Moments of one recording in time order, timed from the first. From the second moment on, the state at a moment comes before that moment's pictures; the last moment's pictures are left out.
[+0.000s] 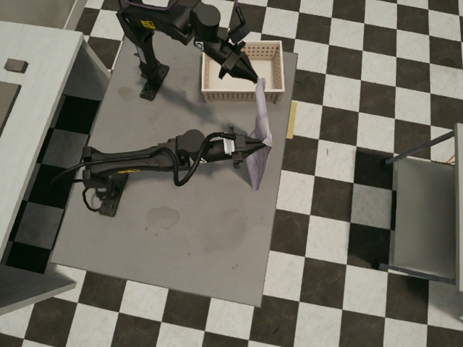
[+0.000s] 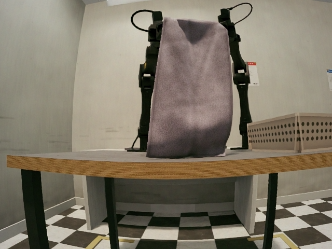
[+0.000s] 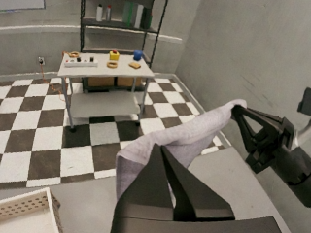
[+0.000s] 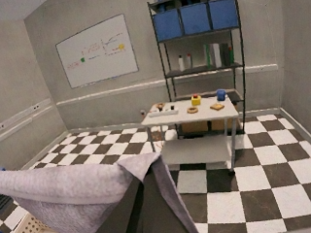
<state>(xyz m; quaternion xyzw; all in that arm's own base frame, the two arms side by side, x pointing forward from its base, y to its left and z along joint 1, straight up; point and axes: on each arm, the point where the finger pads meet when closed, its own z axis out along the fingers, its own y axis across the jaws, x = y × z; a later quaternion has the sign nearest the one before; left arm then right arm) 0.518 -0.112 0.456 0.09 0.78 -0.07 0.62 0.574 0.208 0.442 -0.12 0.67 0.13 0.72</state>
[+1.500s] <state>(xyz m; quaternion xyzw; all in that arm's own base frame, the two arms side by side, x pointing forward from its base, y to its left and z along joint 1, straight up) 0.545 -0.096 0.439 0.07 0.78 -0.06 0.62 0.608 0.224 0.446 -0.10 0.57 0.14 0.80</state>
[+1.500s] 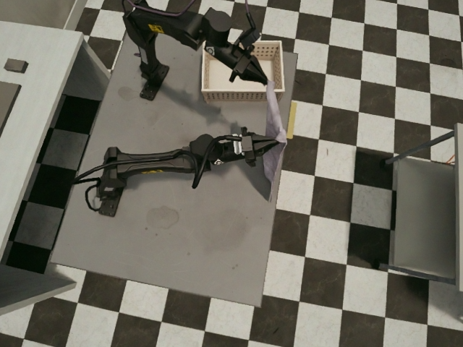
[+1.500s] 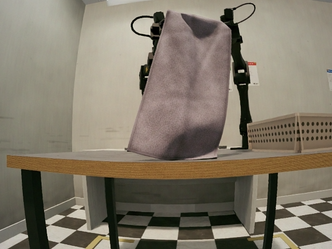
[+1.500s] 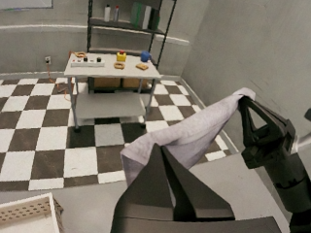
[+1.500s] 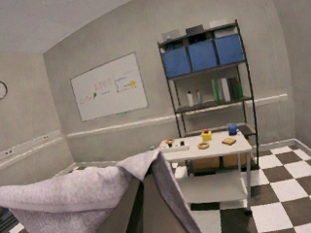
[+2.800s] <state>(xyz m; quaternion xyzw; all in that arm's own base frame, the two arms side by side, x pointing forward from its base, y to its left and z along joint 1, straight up) 0.544 -0.096 0.450 0.07 0.77 -0.06 0.64 0.606 0.223 0.450 -0.10 0.57 0.14 0.80</state>
